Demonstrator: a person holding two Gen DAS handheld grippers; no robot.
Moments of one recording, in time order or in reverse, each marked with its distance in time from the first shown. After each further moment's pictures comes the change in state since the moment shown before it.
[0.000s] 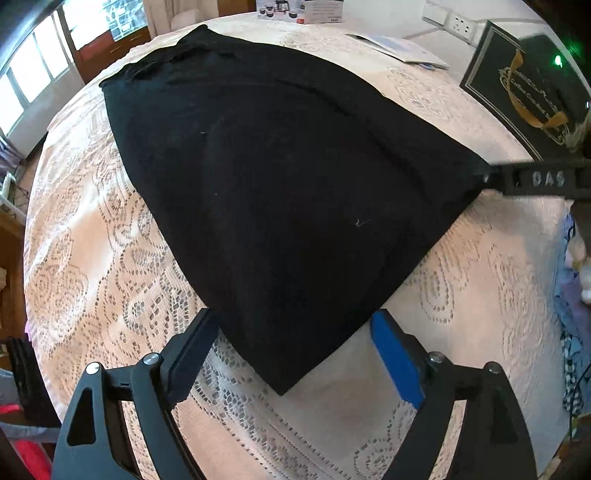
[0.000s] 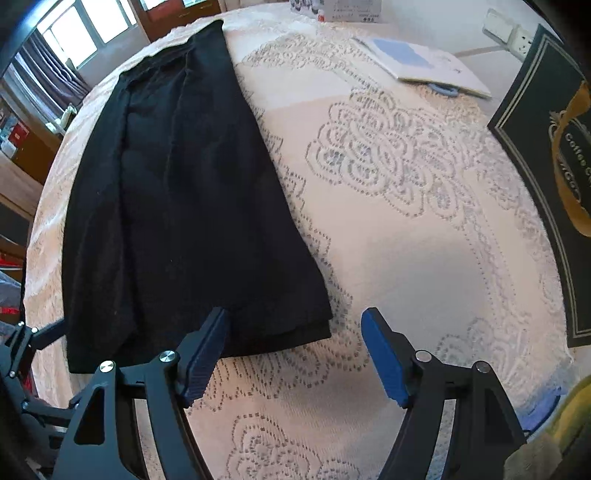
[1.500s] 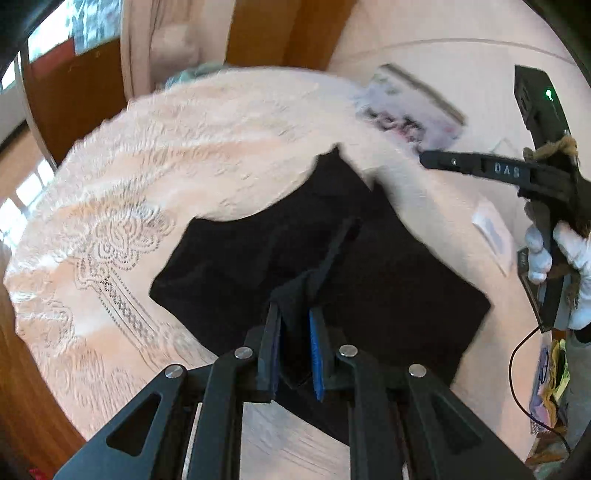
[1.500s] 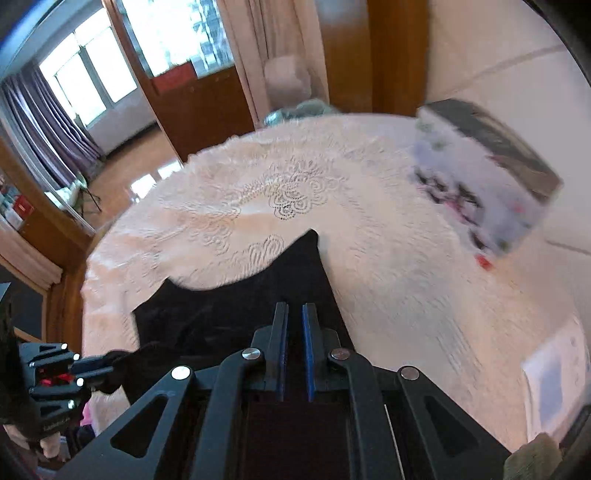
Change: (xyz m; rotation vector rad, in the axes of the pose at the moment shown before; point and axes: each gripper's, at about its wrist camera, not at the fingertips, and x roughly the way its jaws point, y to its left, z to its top) left arm 0.074 0.404 0.386 0.053 -0.030 -0.299; right arm 0.062 0.184 0.486 0.051 -0.209 0.069
